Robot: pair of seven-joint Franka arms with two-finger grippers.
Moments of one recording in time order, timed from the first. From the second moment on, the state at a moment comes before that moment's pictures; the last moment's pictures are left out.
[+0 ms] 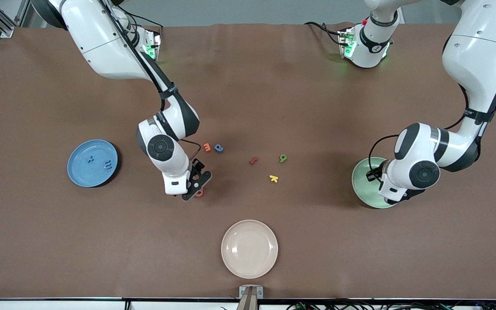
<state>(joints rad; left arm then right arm) 0.27 0.62 -0.46 -1.76 0.36 1.98 -0.75 0.40 0.68 0.07 -1.70 -0.11 2.40 -0.32</state>
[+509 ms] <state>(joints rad) 0.25 0.62 -0.57 -1.74 0.30 1.98 -0.90 0.40 0.72 0.07 -1.69 -0.11 2.44 -0.32</state>
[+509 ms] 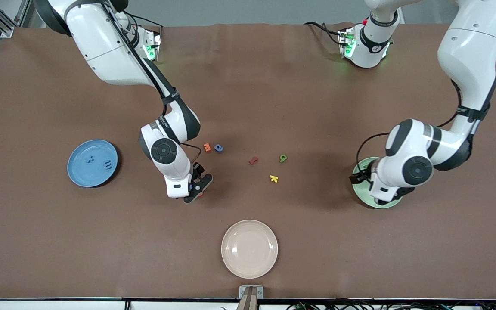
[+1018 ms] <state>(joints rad) 0.04 0.64 -0.61 -1.76 0.30 2.10 -1.33 0.40 0.73 0.07 -1.68 -0.11 2.44 -0.31</state>
